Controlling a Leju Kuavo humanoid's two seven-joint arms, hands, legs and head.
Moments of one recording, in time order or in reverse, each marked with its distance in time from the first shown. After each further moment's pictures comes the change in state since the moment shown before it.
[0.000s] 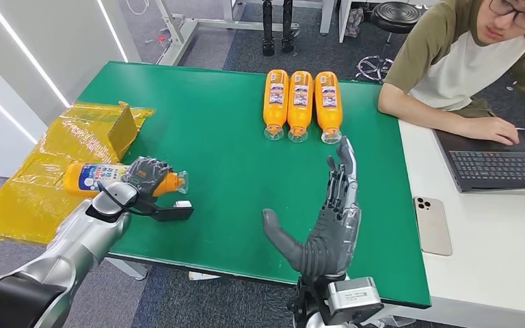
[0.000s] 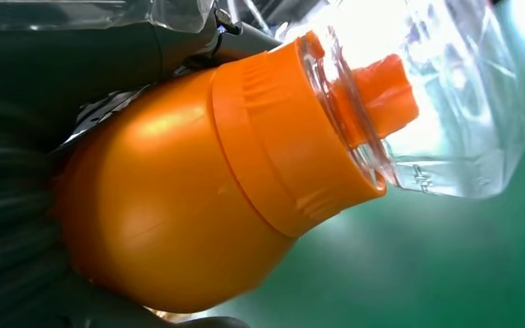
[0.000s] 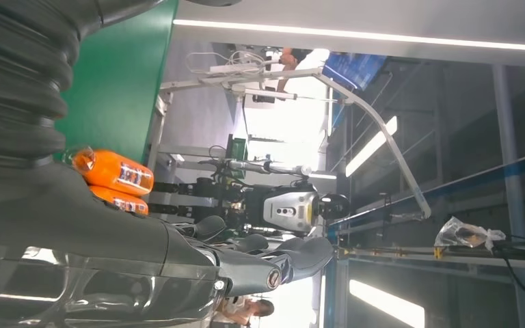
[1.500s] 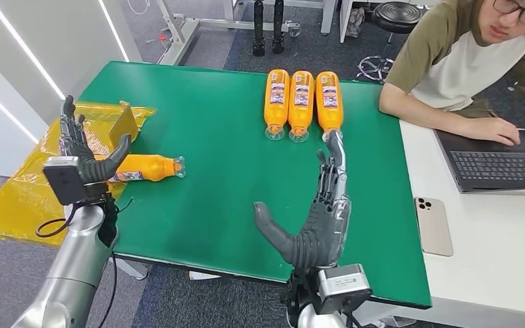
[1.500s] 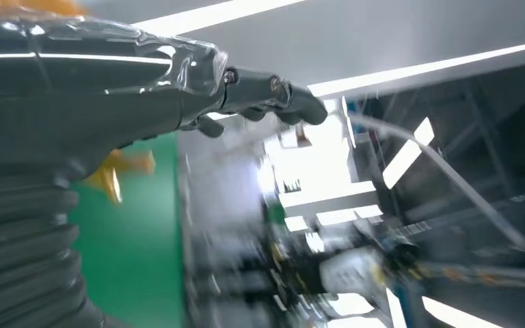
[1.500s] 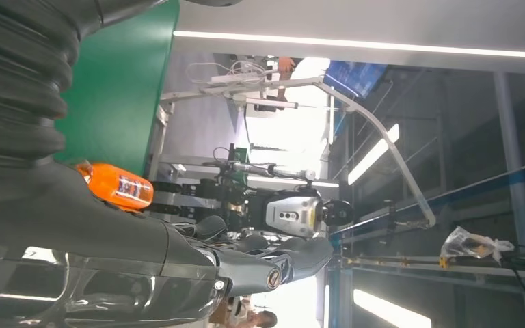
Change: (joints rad) left arm 0.302 -0.126 0.395 -0.702 1.594 0.017 -0.490; right arm -0.044 0.021 0.010 0.050 -0.029 0.000 0.000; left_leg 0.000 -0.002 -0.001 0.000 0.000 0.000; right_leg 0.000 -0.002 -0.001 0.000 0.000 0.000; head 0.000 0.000
